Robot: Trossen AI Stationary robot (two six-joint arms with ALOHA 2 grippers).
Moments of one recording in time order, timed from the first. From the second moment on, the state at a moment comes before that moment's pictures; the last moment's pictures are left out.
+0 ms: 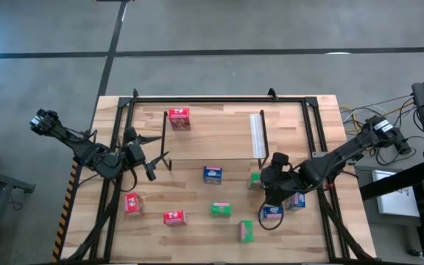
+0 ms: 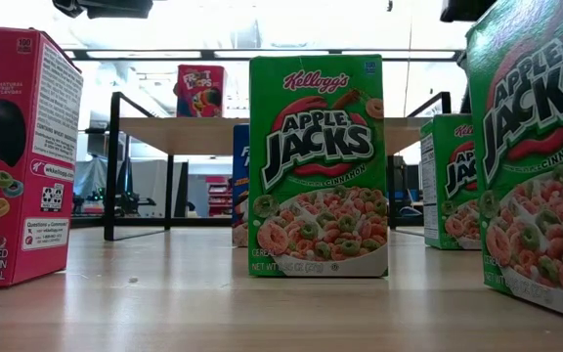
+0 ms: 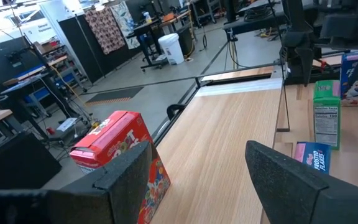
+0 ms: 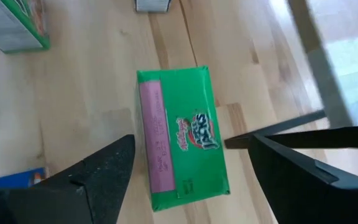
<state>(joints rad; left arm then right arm) -0.55 0.77 0.66 -0.18 -1.07 0.04 0.49 1.35 0.95 -0.83 0.44 0.58</state>
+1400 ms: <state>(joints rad) -0.55 0.77 0.66 -0.18 -1.07 0.04 0.48 1.35 1.16 -0.92 0.36 0.55</state>
